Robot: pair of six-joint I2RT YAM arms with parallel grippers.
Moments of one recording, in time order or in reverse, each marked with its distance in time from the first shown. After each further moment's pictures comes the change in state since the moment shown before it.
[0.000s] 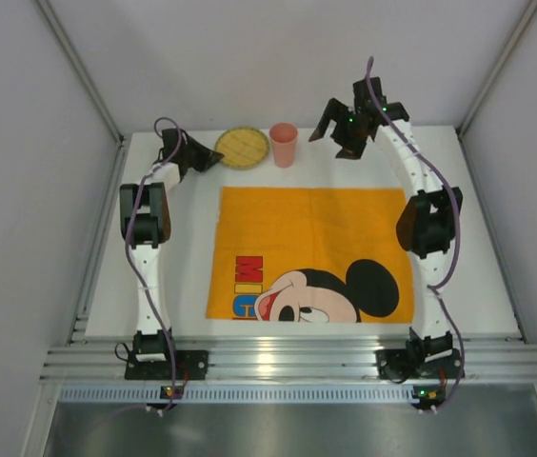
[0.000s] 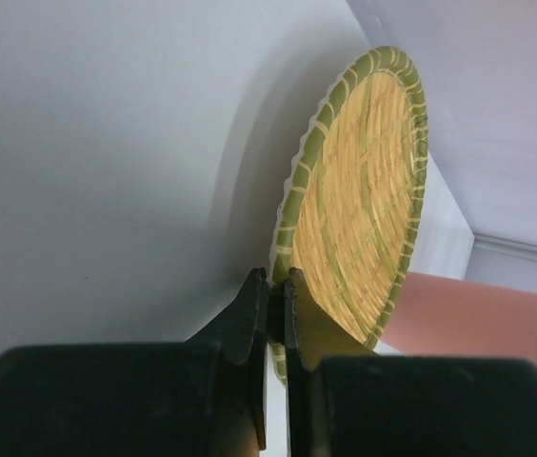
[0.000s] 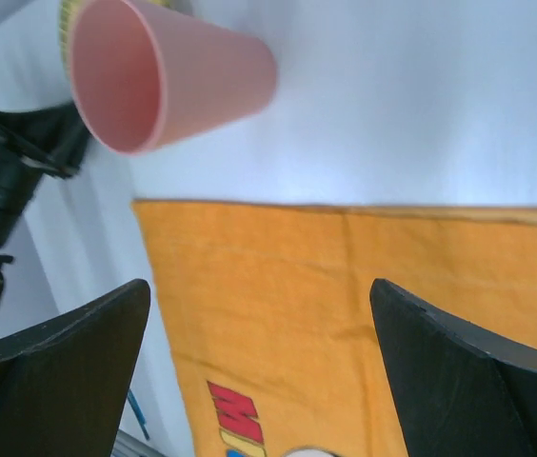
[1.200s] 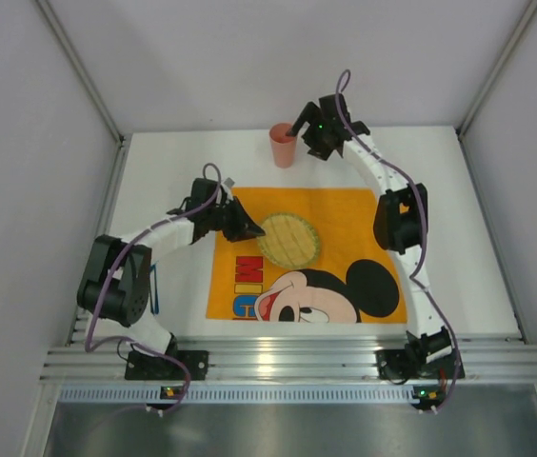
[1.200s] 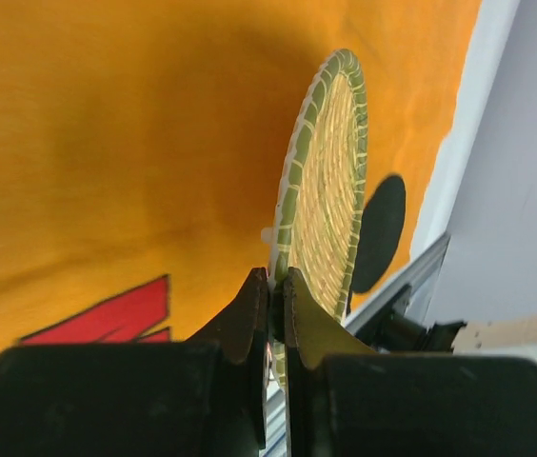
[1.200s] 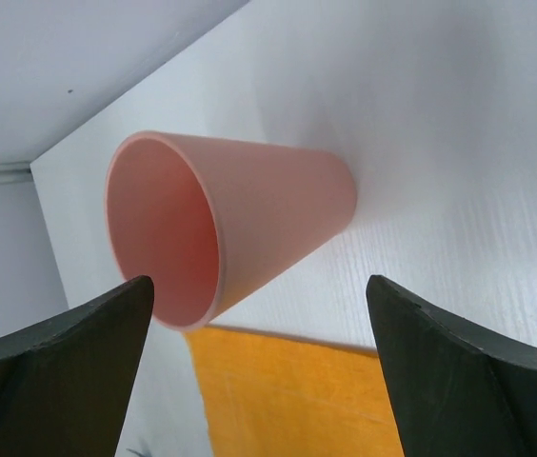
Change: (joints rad) left arm -0.298 -0.925 -1.062 -0.099 0.122 0.163; right arm 0.114 0.270 0.140 0.382 0.149 0.251
